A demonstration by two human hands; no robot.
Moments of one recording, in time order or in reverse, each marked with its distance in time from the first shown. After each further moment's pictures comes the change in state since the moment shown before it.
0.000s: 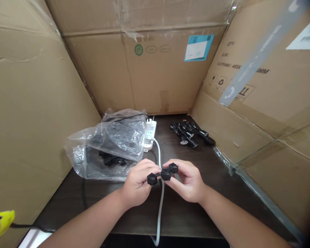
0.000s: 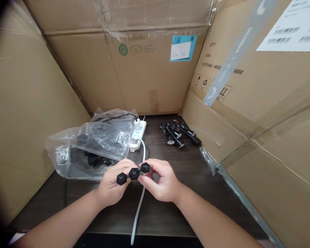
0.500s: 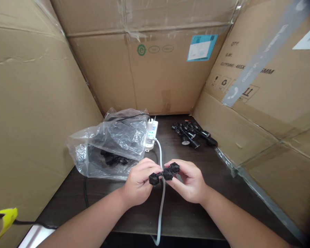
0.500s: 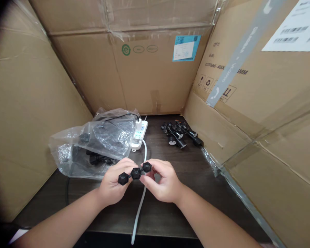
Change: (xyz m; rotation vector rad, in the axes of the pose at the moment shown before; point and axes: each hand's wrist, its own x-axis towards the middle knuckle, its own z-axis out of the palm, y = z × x) left_hand 0.001 0.001 0.000 0.042 0.035 0.012; right_hand 0.000 0.001 -0.001 -0.042 -0.002 -0.008
